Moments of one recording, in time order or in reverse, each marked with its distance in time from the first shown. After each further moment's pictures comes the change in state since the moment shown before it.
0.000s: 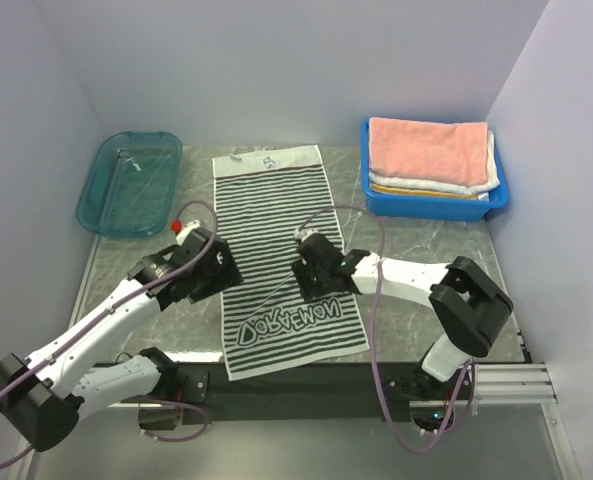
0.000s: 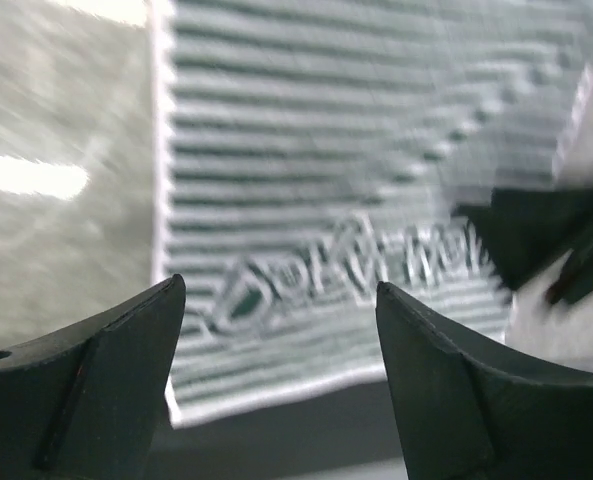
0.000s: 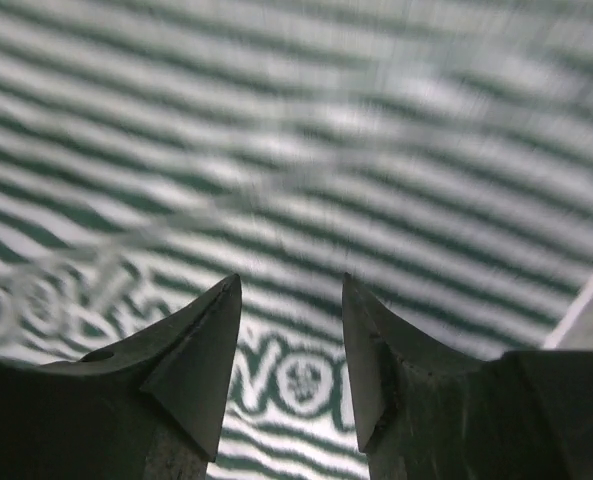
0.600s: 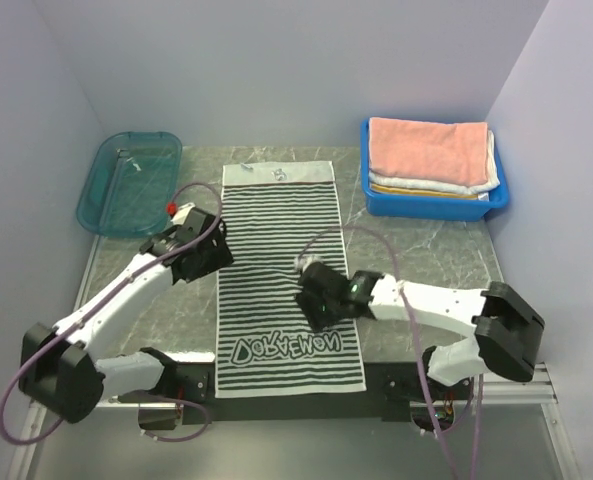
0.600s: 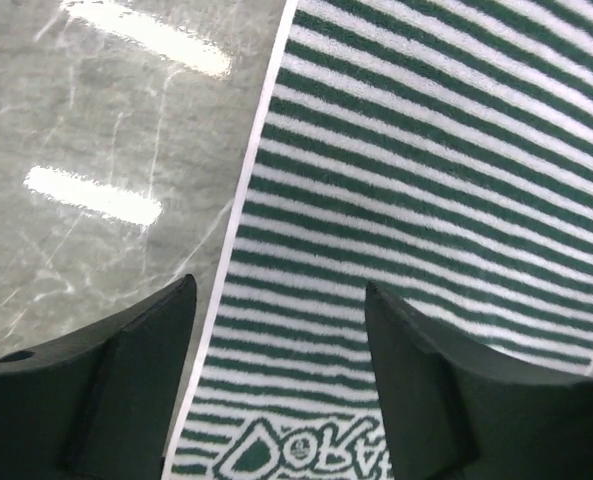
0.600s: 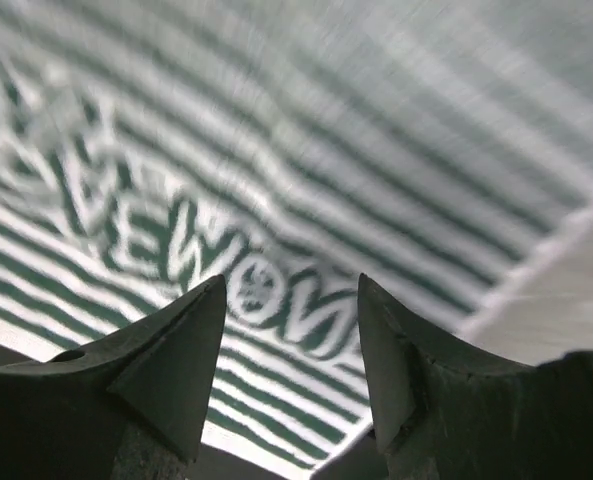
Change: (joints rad) left arm 0.192 0.170 0.055 0.089 -0.109 0.132; right arm 0.255 -0.193 -0.137 -0.244 0.024 0.080
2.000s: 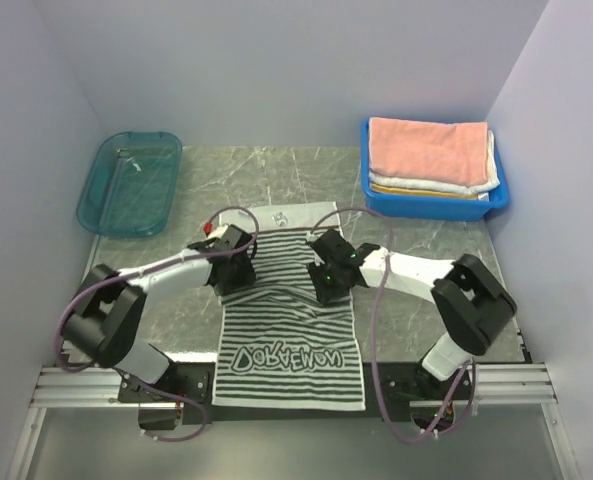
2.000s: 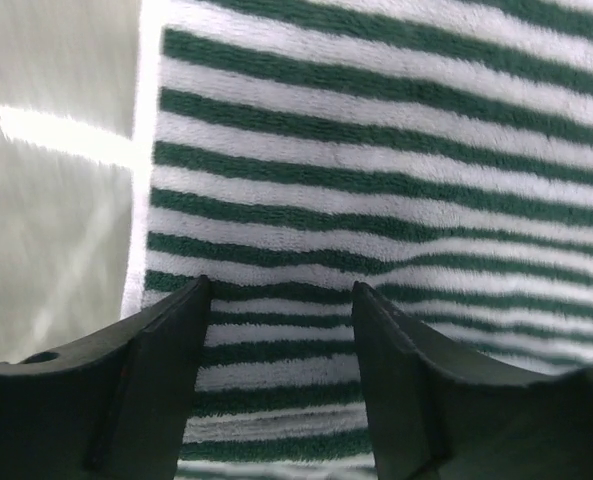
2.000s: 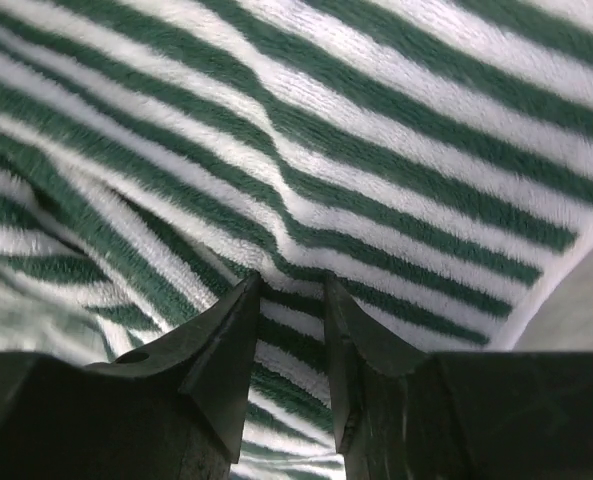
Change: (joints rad) left arm -0.083 0.386 -0.087 0.316 0.058 -0.066; right arm -0.357 0.224 0.109 0.142 -0.129 -0.138
